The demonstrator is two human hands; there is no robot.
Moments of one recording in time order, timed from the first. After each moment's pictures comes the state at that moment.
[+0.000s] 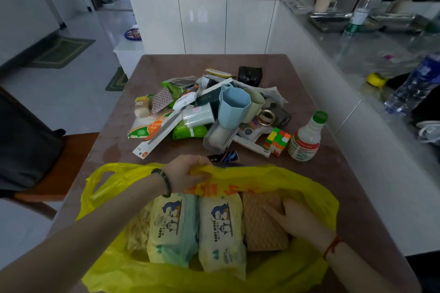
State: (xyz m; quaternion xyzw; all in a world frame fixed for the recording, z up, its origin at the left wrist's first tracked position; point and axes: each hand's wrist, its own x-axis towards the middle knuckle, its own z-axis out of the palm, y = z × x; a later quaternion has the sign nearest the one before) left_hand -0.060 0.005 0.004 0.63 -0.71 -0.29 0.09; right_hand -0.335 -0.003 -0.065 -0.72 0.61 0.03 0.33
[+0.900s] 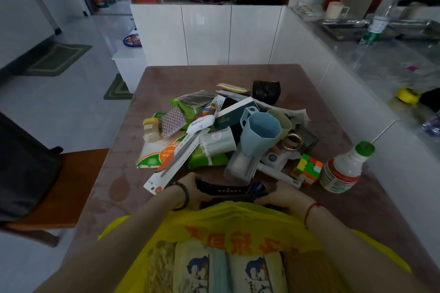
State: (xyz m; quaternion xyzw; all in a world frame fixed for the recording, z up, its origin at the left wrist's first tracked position) left_hand 0.004 -0.080 -0.048 0.76 -0.46 -0.45 0.06; right_hand -0.220 -0.122 -0.048 -0.56 0.66 0.03 0.50
